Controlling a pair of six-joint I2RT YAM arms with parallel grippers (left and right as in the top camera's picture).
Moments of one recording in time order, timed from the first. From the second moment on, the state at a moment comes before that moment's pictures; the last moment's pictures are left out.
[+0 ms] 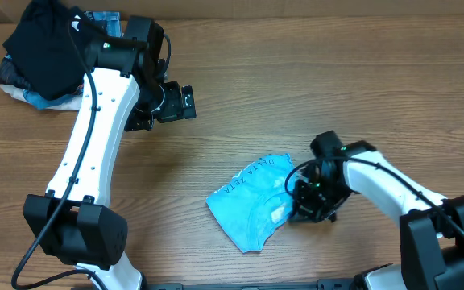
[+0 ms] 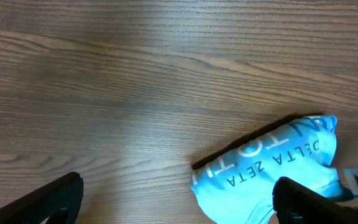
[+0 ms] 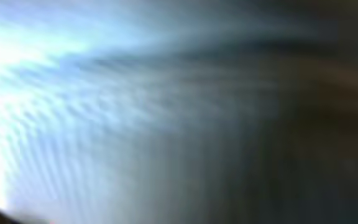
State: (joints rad) left arm -0.18 1.85 1.86 -1.47 0.13 -0.36; right arm 0.29 1.62 0.84 -1.03 -0.58 0.49
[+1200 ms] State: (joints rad) left arm -0.18 1.85 1.86 -1.47 0.13 -0.33; right arm 0.18 1.76 1.03 -1.03 -0.59 0.32
